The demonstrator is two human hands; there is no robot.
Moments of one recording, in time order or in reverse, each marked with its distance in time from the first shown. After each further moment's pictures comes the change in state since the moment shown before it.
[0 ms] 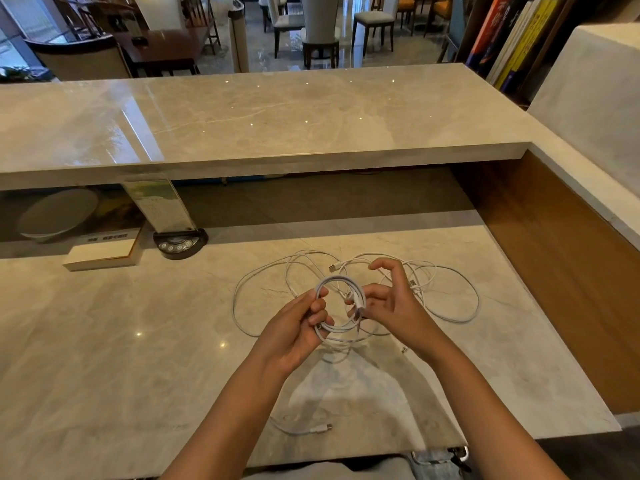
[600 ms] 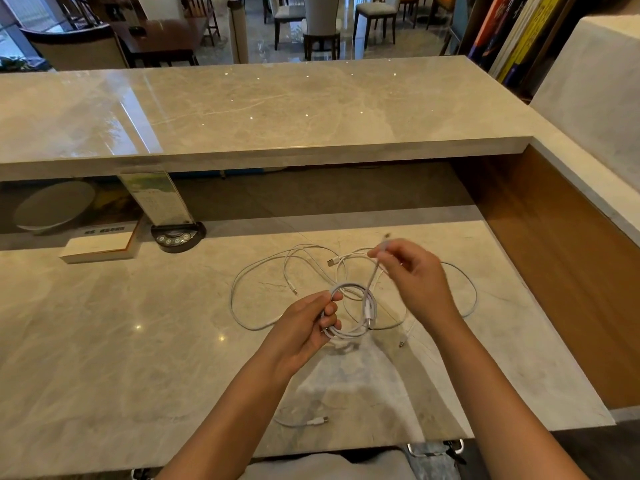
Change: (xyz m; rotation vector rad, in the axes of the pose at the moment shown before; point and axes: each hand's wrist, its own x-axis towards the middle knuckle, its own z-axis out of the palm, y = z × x) left_hand -0.001 -0.012 0.008 0.236 0.036 0.000; right_hand 0.009 -0.026 -0.013 -0.224 0.333 -0.229
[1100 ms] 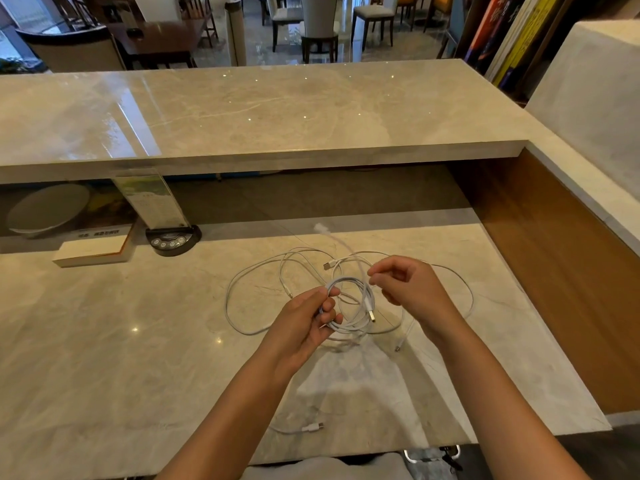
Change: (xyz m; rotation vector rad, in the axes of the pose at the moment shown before) left_hand 0.002 0.005 0.010 0.030 0.021 0.047; right_hand 0.003 0.005 -0.007 0.070 -0.098 0.312
